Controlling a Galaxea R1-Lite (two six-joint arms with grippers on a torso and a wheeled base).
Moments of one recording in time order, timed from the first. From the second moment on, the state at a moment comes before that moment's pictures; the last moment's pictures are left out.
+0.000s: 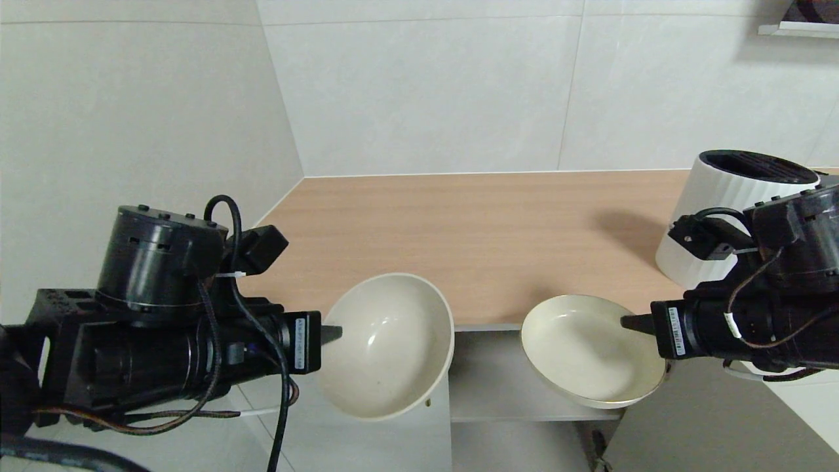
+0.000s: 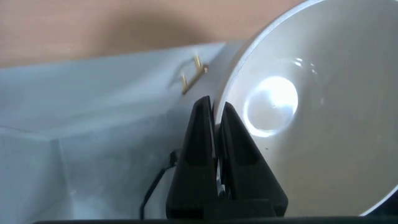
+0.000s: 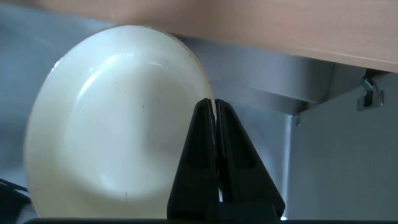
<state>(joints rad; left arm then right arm) -0.51 1.47 -0.80 -0.06 -0.01 -0.39 0.46 1.46 -0.85 0.02 0.00 0.24</state>
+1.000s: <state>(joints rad) -0.52 1.51 -0.80 -0.06 -0.01 -0.39 0.46 1.49 -0.83 0.01 0.00 0.24</state>
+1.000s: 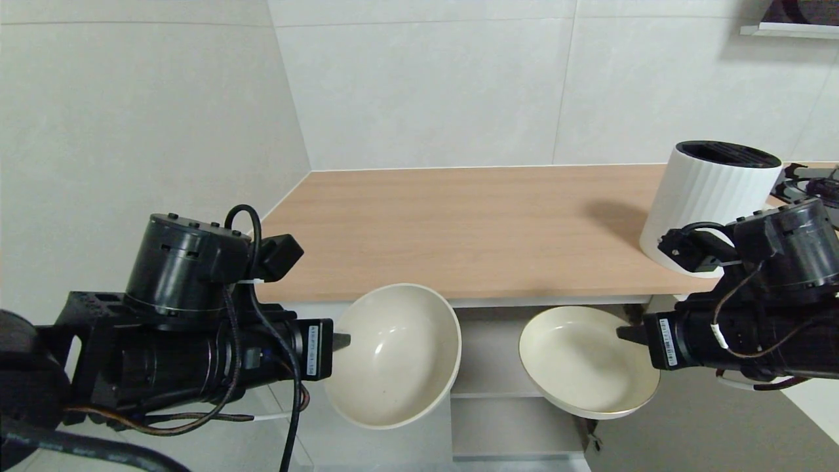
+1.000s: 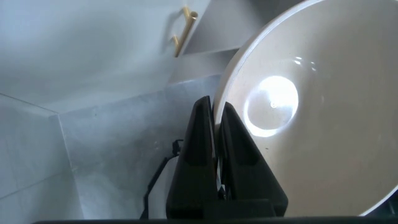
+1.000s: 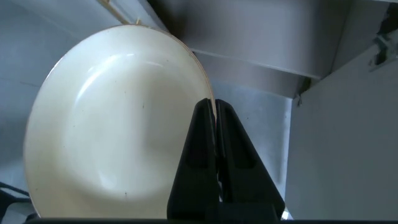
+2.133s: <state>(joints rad) -0.54 1.54 -0.80 -0.07 -0.01 -0.38 0.46 1.56 -0.83 -0.03 -0.01 0.24</state>
